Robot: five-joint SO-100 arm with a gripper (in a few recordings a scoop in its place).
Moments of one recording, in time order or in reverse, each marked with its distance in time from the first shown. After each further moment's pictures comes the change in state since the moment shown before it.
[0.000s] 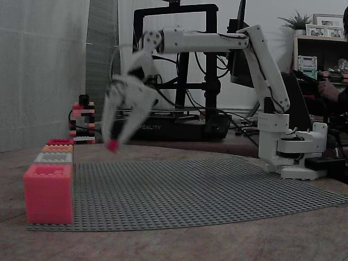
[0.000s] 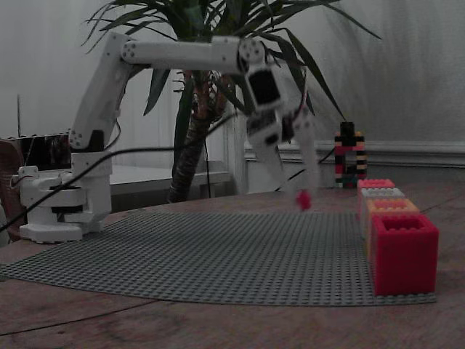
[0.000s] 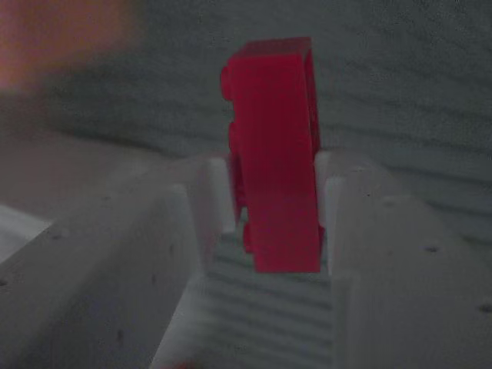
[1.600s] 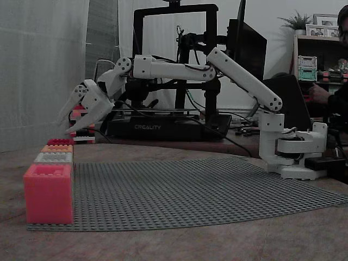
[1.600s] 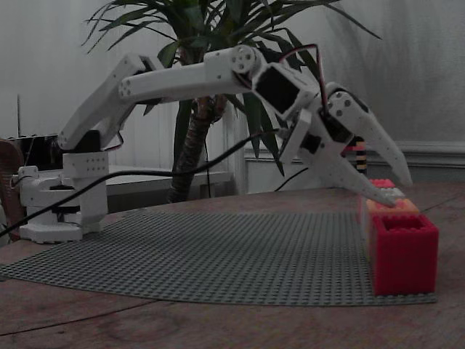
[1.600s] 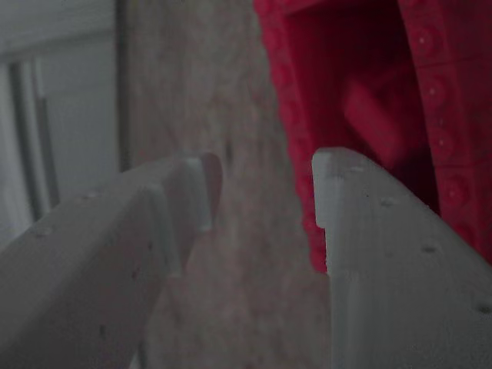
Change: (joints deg) arm 17.0 -30.1 -33.5 -21.1 -1.6
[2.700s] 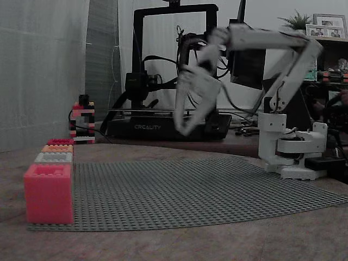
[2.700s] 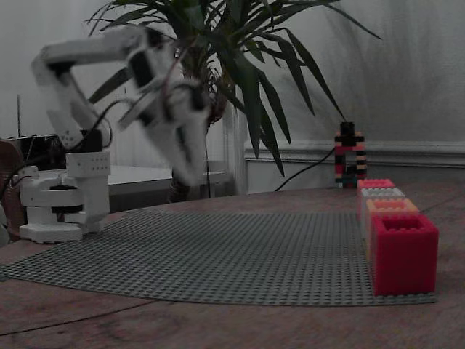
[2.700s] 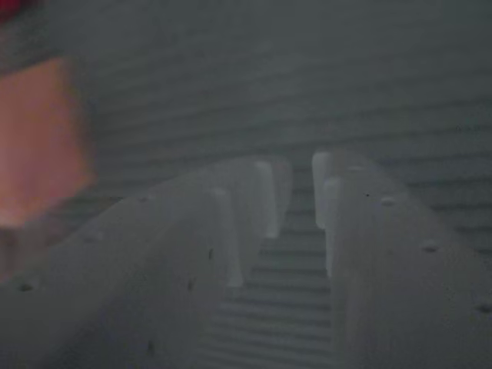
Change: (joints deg) arm -7.7 97.0 104.9 18.0 4.7
